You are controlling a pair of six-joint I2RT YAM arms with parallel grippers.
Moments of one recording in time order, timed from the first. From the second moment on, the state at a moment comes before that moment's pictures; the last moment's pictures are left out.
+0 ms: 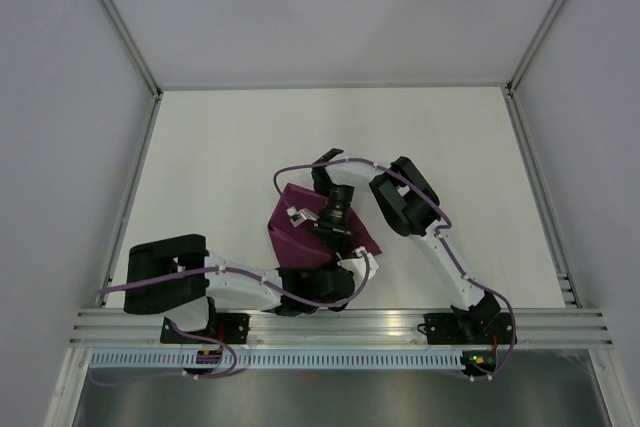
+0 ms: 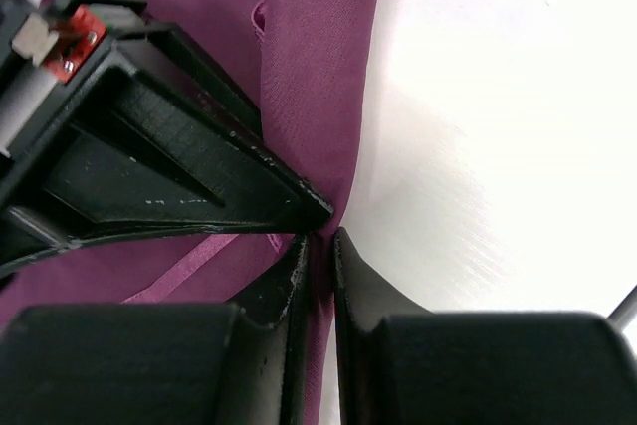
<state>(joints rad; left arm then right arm) -1.44 1.58 0.60 0.18 -0.59 -0.05 0.74 2.53 1.89 -1.60 -0.80 -0.86</state>
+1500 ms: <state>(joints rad) -1.05 1.66 0.34 0.88 0.23 -0.64 0.67 1.35 0.77 -0.58 -0.64 -1.09</state>
